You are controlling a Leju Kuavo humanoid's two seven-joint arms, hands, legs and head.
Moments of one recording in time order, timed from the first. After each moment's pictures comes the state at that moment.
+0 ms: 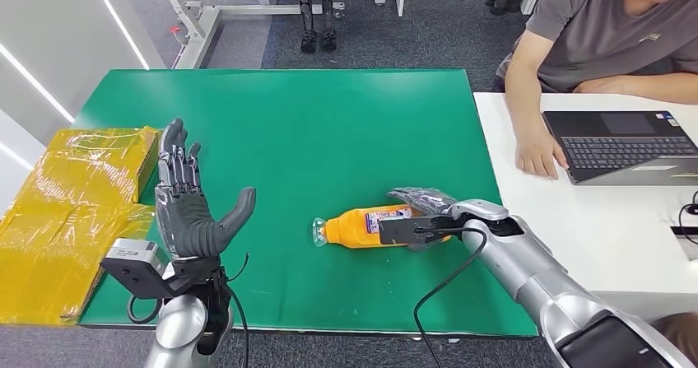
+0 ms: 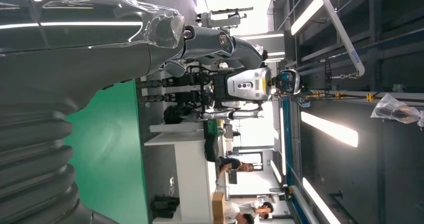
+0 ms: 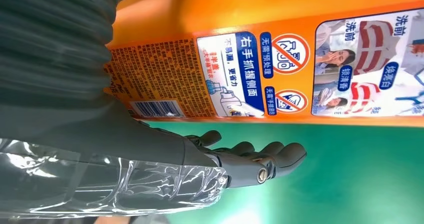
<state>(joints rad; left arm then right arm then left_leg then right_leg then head) -0.13 -0.18 -0.35 -1.64 -0.16 0.43 -0.65 -0.78 -0.15 0.81 -0.70 0.70 0.31 -0.26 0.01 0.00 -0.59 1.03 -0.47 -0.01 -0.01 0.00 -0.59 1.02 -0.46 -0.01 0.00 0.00</state>
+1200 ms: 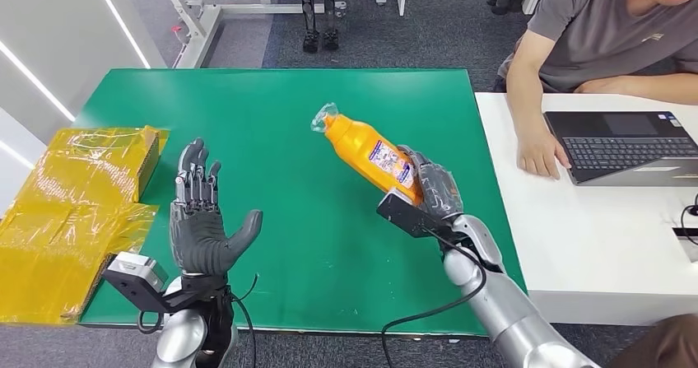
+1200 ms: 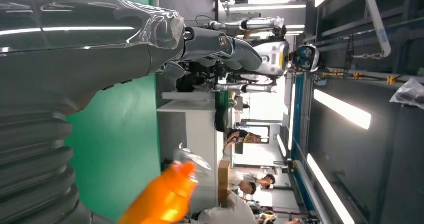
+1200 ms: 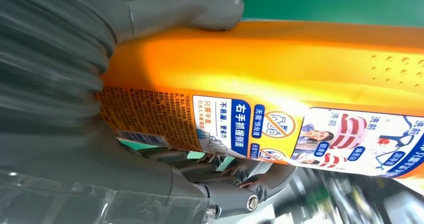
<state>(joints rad) -0.06 -0.18 -0.36 -1.63 -0.05 0.30 -0.67 -0.50 -0.03 0.54 -1.00 0.57 -0.34 -0.26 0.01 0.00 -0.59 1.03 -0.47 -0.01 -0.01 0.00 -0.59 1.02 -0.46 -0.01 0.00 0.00</state>
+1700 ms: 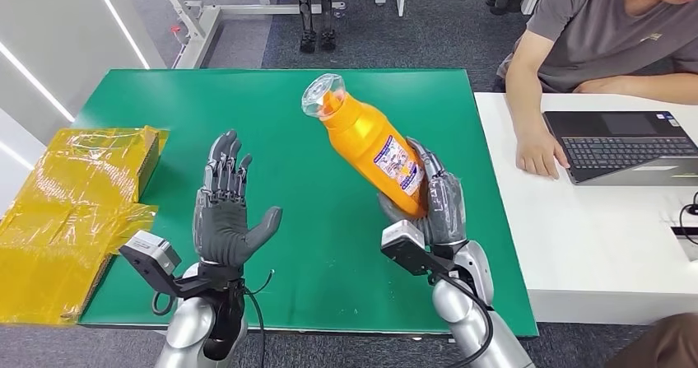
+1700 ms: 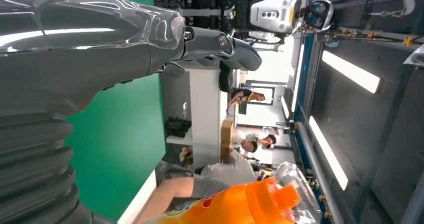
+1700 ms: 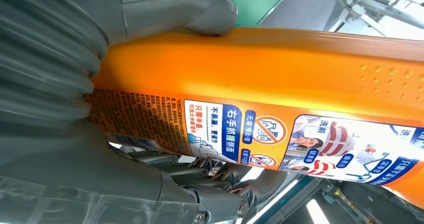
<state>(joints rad) -0.12 -0.20 -0.38 -1.57 0.02 0.18 -0.63 -0.30 0.06 0.45 -1.32 0.61 -0.49 -0.45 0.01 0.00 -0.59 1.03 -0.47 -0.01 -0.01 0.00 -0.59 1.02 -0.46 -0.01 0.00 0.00</state>
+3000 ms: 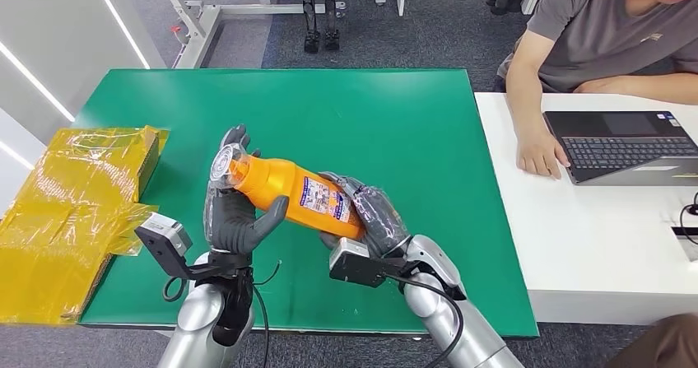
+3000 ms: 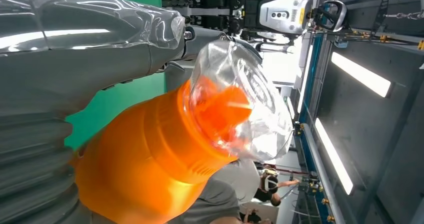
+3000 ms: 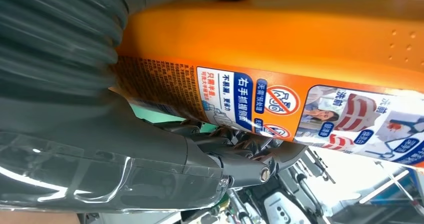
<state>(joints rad) -0.19 -0.21 -0.38 -1.48 0.06 0.19 -0.64 -0.39 0.11 0.56 -1.18 0.66 -0.10 -0.44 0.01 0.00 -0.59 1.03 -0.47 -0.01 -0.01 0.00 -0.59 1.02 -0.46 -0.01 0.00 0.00</state>
